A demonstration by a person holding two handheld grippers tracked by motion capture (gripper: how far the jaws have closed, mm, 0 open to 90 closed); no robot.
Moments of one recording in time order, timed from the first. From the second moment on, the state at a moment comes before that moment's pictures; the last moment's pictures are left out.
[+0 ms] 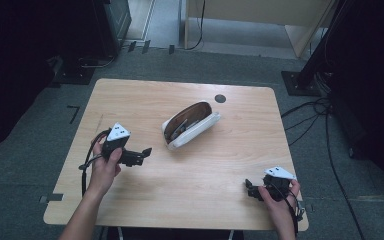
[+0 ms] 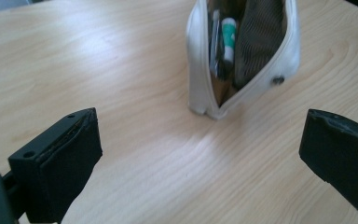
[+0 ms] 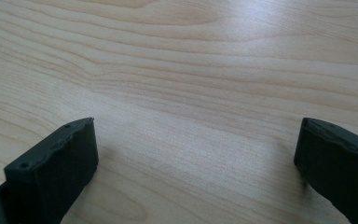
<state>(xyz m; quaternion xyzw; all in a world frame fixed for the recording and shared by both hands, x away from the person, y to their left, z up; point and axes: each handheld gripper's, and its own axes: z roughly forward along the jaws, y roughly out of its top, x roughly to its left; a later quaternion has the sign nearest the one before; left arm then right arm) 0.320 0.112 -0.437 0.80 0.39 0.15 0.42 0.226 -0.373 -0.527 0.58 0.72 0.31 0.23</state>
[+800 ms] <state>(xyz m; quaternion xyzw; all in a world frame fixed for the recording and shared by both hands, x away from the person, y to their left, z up) 0.259 0.176 -0.507 0.78 0.50 0.21 0.33 0.226 -0.373 -0.527 0.58 0.72 0.31 0.23</state>
